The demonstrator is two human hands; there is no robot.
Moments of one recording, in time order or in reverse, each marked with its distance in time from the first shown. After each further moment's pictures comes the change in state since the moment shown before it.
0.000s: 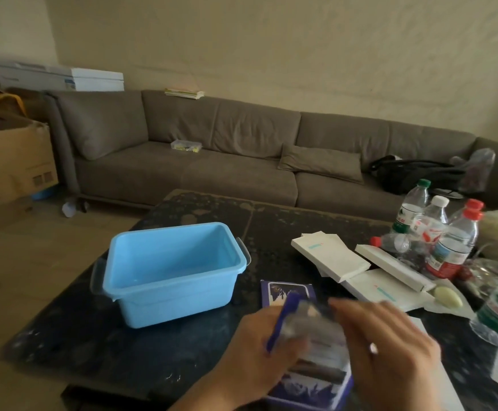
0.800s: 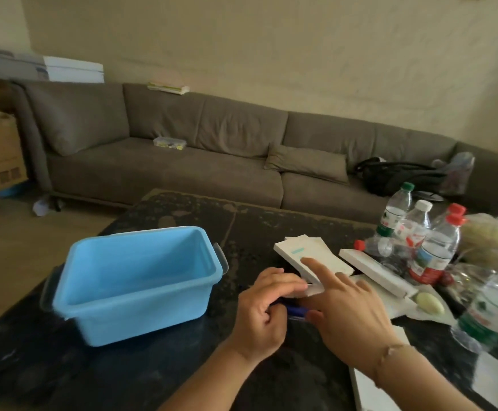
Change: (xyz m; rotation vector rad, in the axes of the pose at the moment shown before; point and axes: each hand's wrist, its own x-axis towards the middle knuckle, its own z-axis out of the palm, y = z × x) left_hand 0.086 -0.045 0.034 0.051 0.455 0.496; right_hand 0.058 0.044 0.025 -0.363 -0.857 0.090
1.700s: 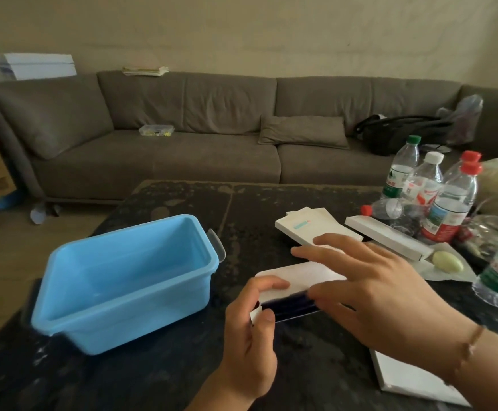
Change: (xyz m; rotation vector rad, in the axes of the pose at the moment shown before) left_hand -0.027 0.032 -0.016 -0.110 -0.003 -0.366; right_hand -0.011 0.026 0.007 0.082 0.305 -0.392
